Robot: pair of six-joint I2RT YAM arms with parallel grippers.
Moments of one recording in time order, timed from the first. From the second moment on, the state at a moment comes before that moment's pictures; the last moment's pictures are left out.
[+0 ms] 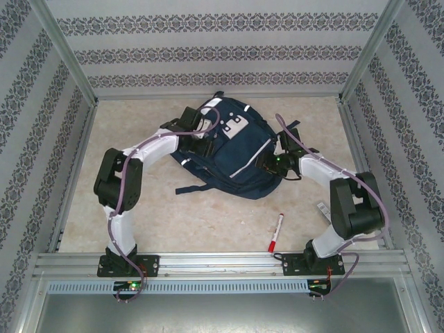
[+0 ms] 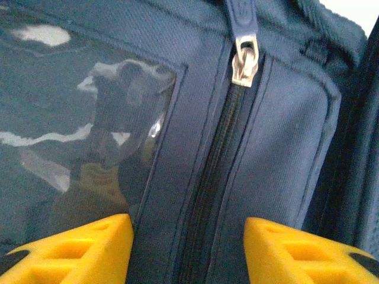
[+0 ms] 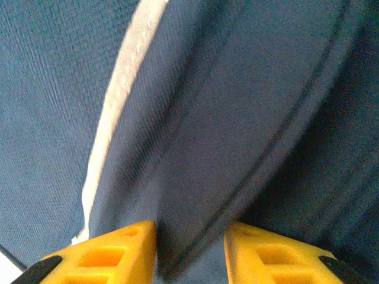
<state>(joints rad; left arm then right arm) -0.41 1.93 1.43 -0.55 0.12 -0.11 0.23 1.62 0.92 -0.34 -0.38 0.59</state>
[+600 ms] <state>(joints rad) -0.50 1.54 1.05 -0.63 0.19 -0.34 0.27 2.04 1.37 -0.21 -0.45 0.60</state>
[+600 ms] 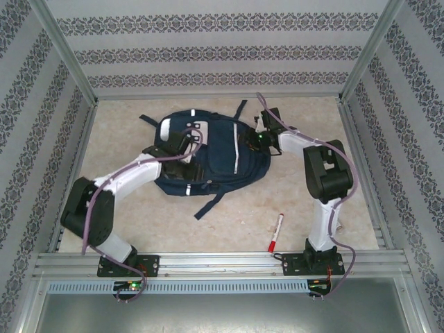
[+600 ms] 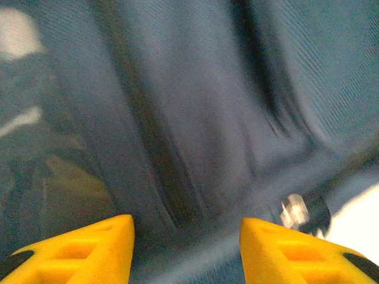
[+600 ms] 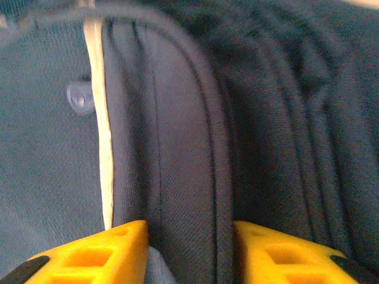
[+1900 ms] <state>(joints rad) -0.19 1.48 0.95 -0.64 0.18 -0.80 0.96 1.91 1.41 -0.69 0.20 0.65</state>
